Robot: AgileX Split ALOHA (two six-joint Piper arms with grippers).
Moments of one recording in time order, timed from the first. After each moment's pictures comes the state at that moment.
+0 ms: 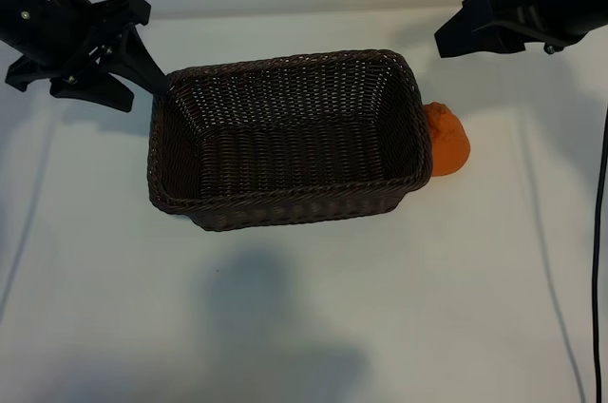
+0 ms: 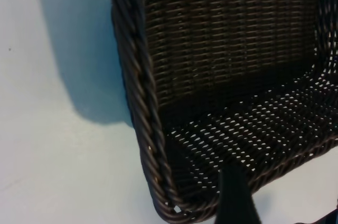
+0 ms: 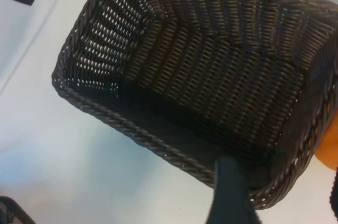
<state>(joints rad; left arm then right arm) -0.02 1.77 -1.44 -0.56 1.17 0.12 0.09 1.48 -1.29 0.64 0.95 -0.43</state>
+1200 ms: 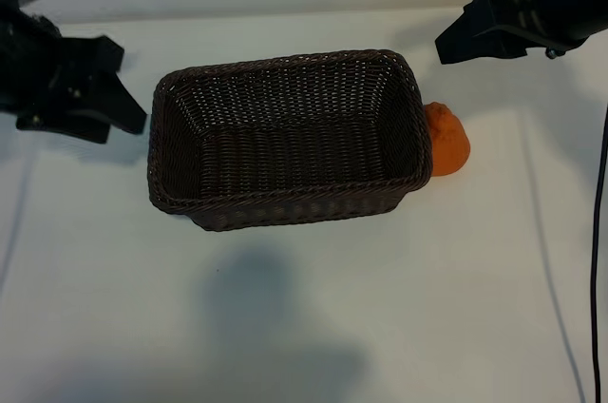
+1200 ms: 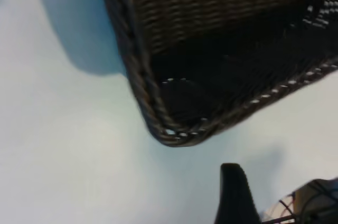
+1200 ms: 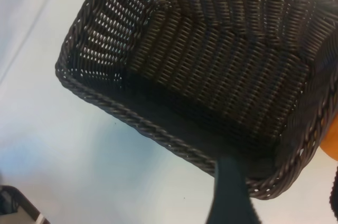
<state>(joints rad) -0.02 1.55 -1.24 -0.55 1.18 0.24 0.09 1.48 -1.29 0.64 0.98 -0.43</state>
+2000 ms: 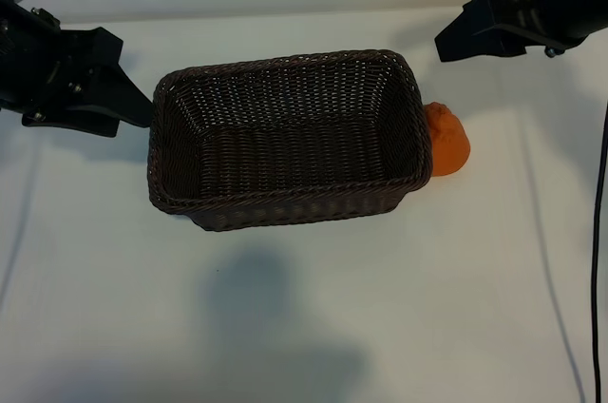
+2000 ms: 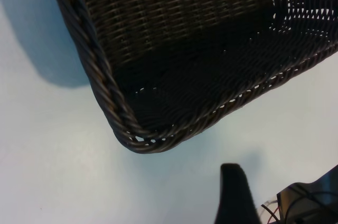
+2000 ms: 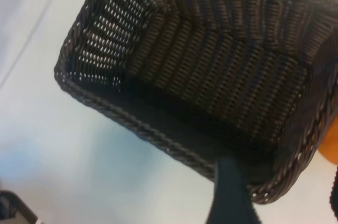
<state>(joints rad) -0.02 1.52 -1.23 -0.60 1.17 0.26 0.09 1.48 -1.29 0.64 0.96 -0.43</state>
